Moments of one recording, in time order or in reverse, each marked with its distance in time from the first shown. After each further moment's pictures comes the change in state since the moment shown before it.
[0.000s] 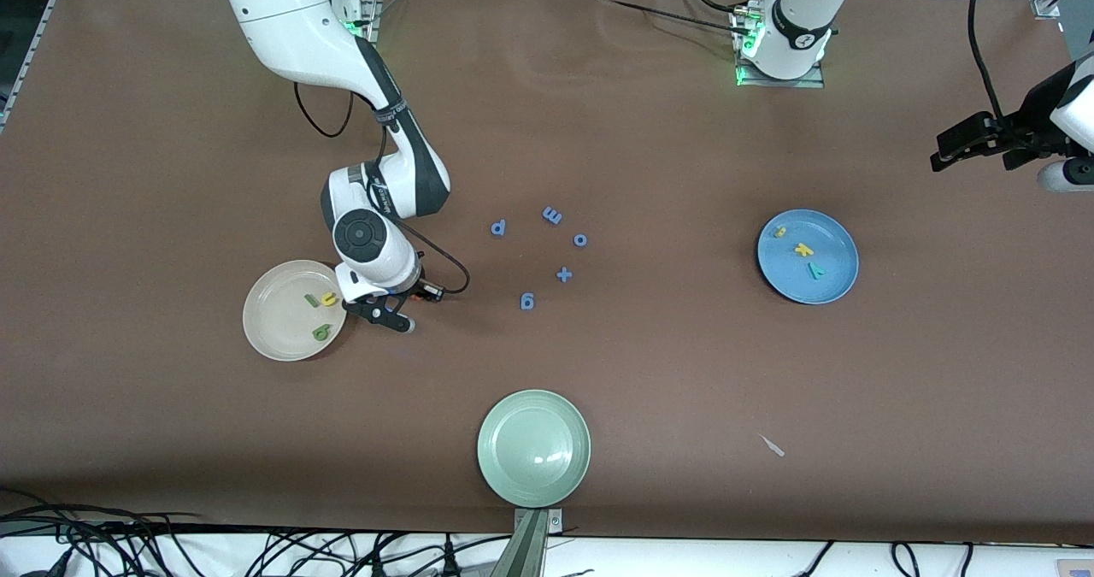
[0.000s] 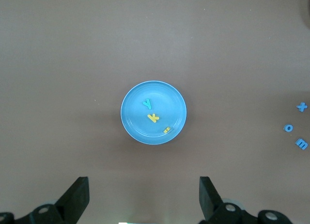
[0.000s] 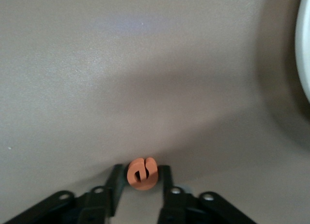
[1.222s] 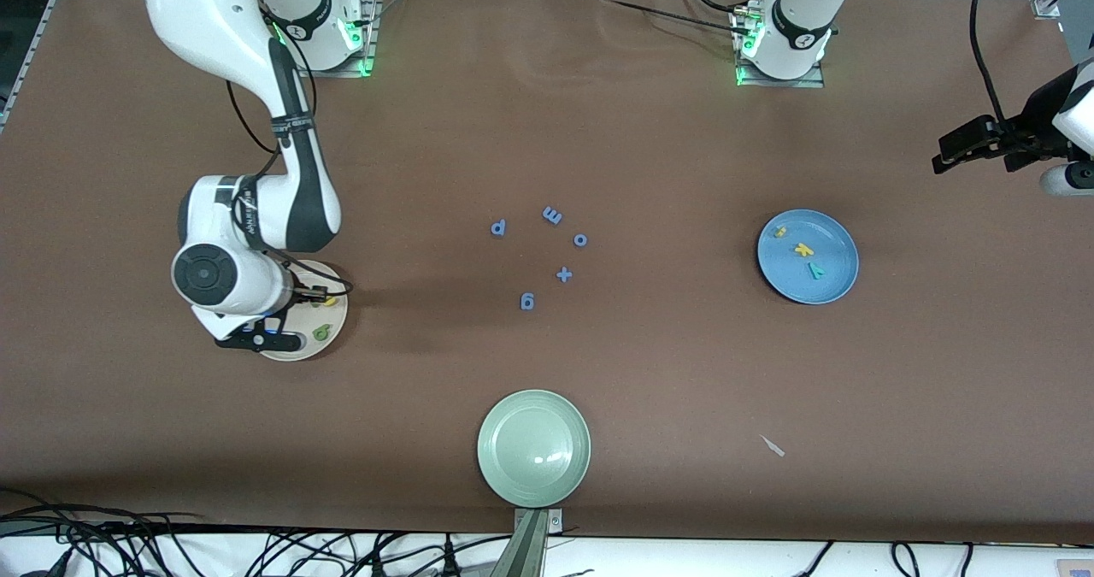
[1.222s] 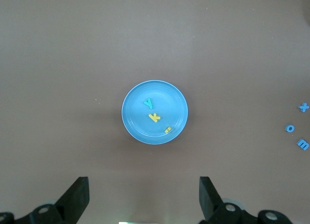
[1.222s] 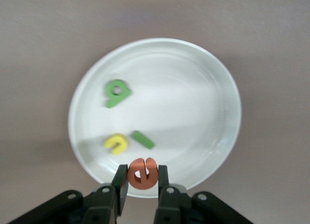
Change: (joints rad) left arm 0.007 0.007 0.000 0.000 0.000 0.000 0.002; right arm -0.023 -0.053 -0.322 0.088 0.000 -0.364 -0.630
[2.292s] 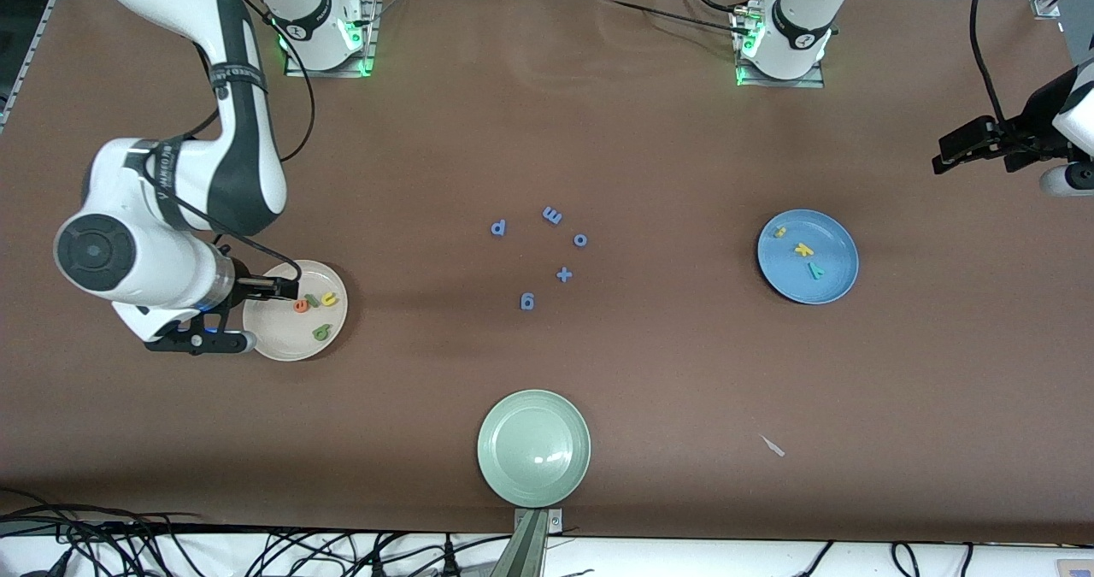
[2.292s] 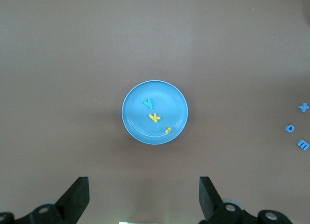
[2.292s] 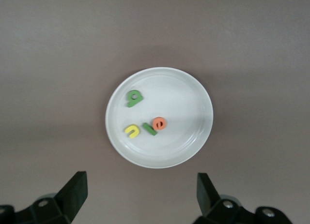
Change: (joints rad) left arm 0.001 0.001 0.000 0.001 0.000 0.000 0.001; right arm 0.004 -0.071 -0.067 0.247 0.052 -0.263 -0.038
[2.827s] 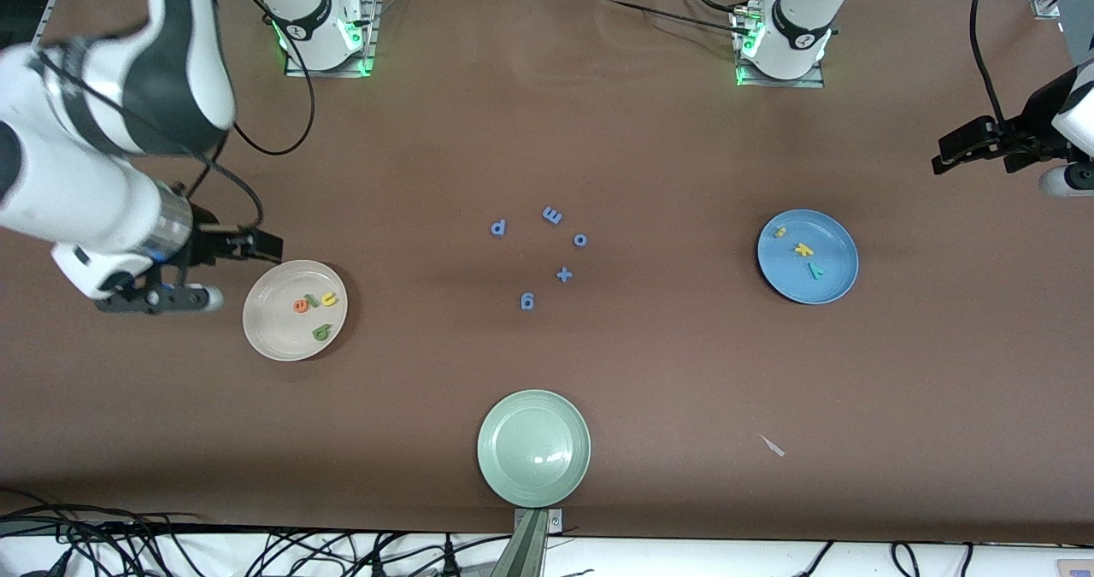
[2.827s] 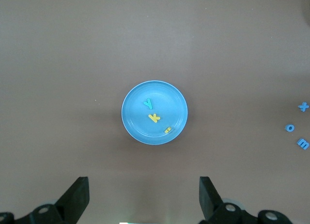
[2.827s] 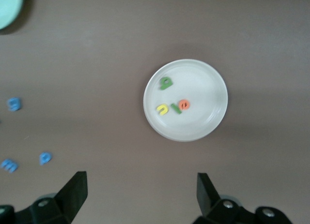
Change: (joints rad) left arm 0.000 0.002 -0.001 0.002 0.000 0.000 0.008; right arm -0.023 -0.223 0.055 0.021 -0.001 -0.159 0.000
